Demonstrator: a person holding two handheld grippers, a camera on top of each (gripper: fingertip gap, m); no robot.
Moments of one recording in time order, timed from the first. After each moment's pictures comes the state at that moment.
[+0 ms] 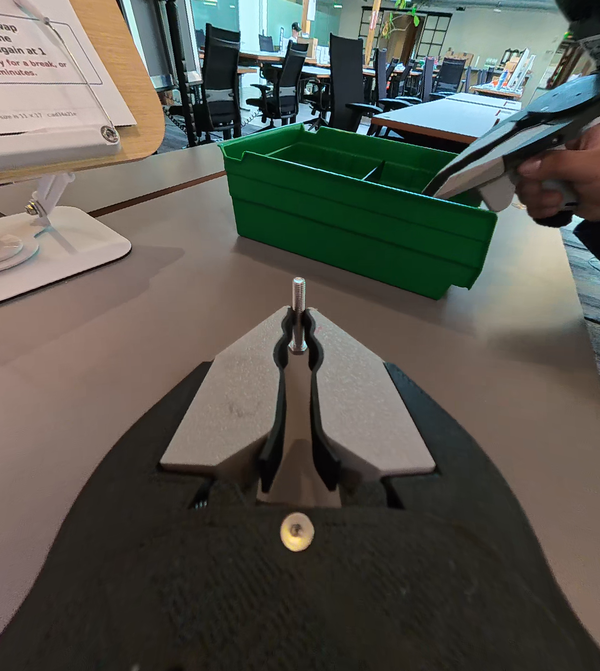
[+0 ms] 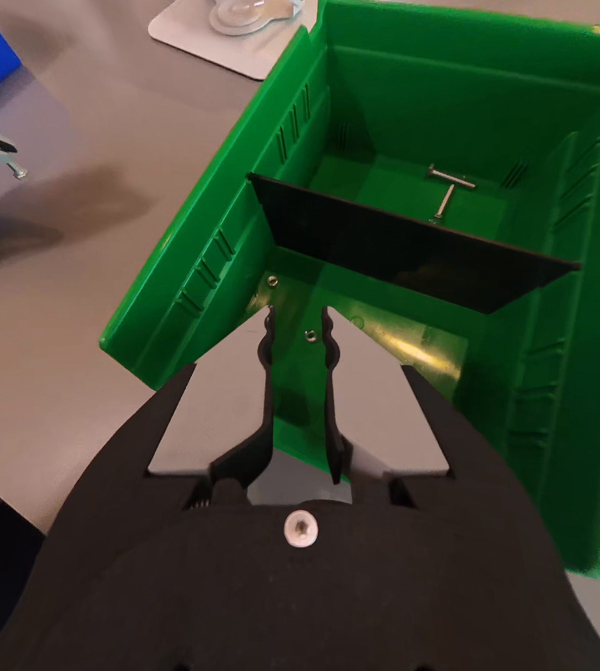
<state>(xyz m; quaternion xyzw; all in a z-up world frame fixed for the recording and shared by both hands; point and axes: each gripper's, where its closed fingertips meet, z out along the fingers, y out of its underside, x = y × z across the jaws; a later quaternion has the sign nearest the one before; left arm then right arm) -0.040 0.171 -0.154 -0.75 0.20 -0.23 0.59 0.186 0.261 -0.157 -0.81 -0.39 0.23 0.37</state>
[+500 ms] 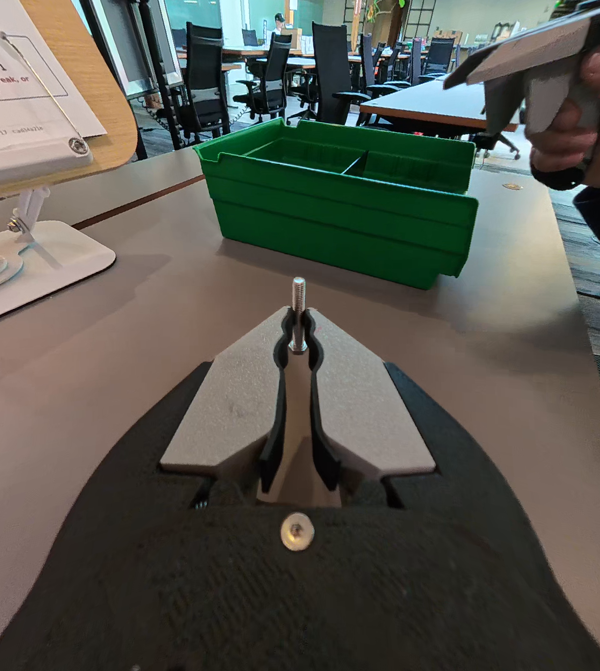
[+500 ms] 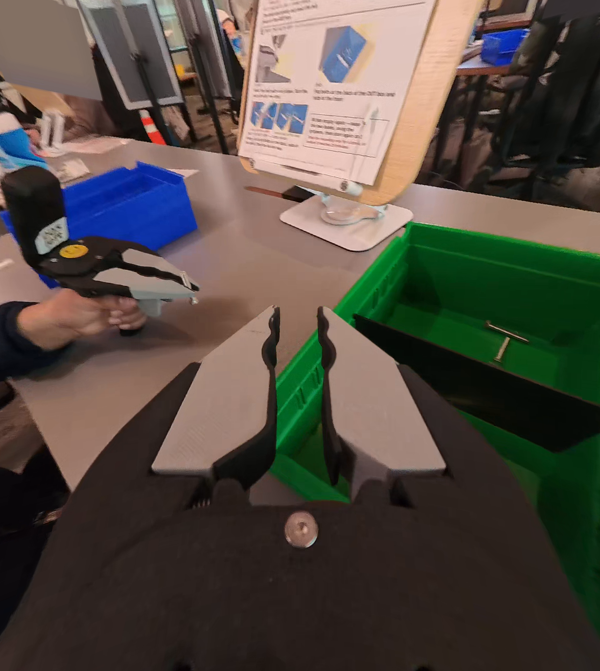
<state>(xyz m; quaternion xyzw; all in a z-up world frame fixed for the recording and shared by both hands) -0.026 0.165 -0.154 -0.74 0.24 -0.21 0.59 0.142 0.221 -0.068 -0.69 -0.40 0.37 0.48</state>
